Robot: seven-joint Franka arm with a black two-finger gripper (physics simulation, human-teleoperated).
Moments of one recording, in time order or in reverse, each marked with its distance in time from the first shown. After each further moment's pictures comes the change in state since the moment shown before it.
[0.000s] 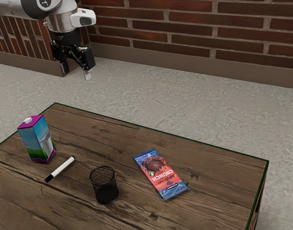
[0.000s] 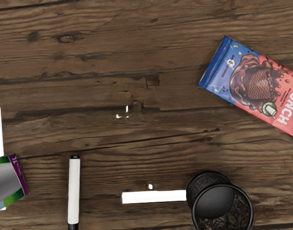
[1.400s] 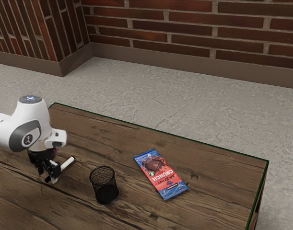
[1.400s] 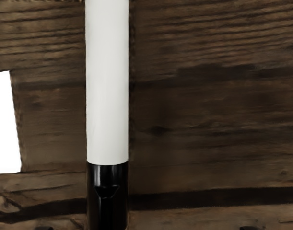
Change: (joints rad) arm -0.121 -0.056 0.416 -1.037 0.190 0.901 0.120
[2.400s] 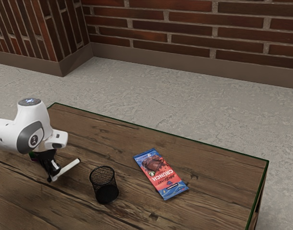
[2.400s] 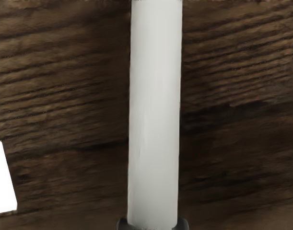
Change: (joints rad) arm 0.012 0.108 0.000 0.037 -0.154 0.098 0.271
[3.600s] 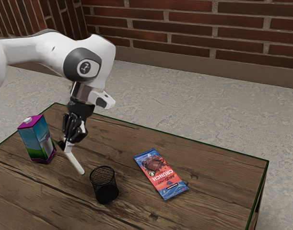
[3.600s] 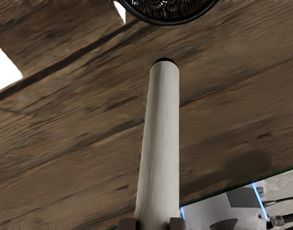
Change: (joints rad) arm -0.417 -0.031 -0.050 0.632 0.063 -1.218 -0.144
